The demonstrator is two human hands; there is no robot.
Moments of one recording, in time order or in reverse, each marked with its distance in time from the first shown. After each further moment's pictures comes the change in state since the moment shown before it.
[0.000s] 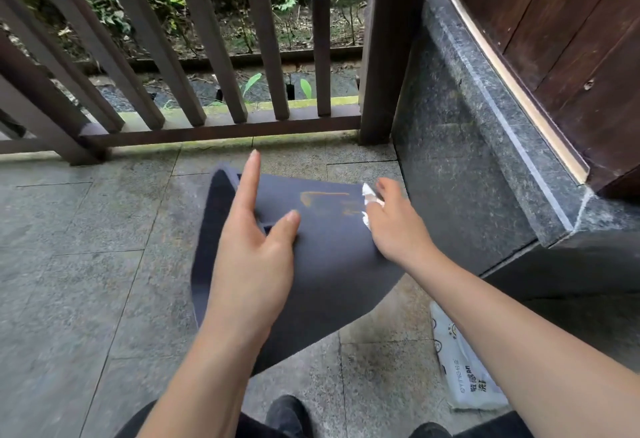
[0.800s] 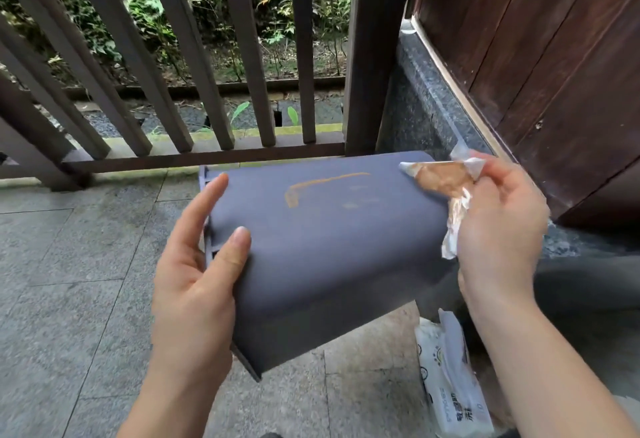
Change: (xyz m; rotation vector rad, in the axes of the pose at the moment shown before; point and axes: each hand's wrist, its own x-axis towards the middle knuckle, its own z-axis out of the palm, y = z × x) left_hand -0.007 0.022 -0.010 -0.342 0.060 0.125; right_hand -0.051 -0.029 -0.109 0.518 0.763 -0.109
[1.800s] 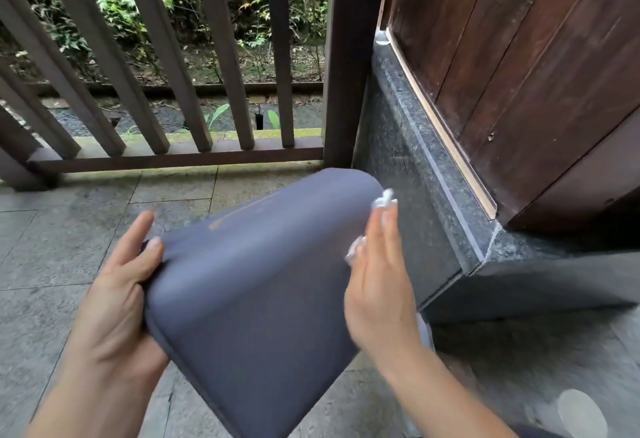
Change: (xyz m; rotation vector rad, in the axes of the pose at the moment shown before) left_hand 0.014 -0.002 -0.022 -0.269 0.218 -0.511; right_hand -0.072 0.037 0.004 -0.467 -0.509 -0.266
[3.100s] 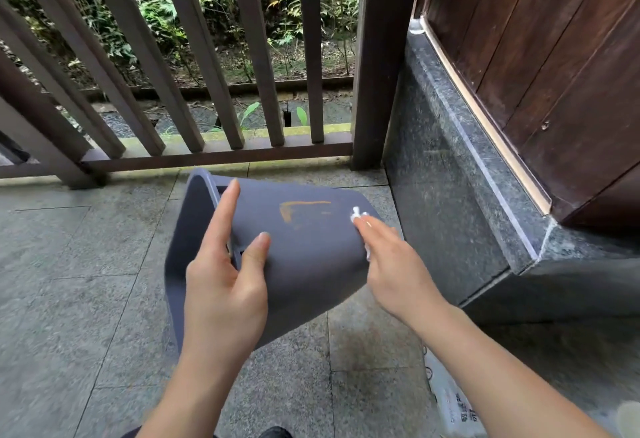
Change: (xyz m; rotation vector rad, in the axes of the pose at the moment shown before) left_hand -0.008 -0.028 0.013 0.688 -0.103 0.702; right_hand 0.037 0.016 0.025 -0.077 -0.344 -0.159
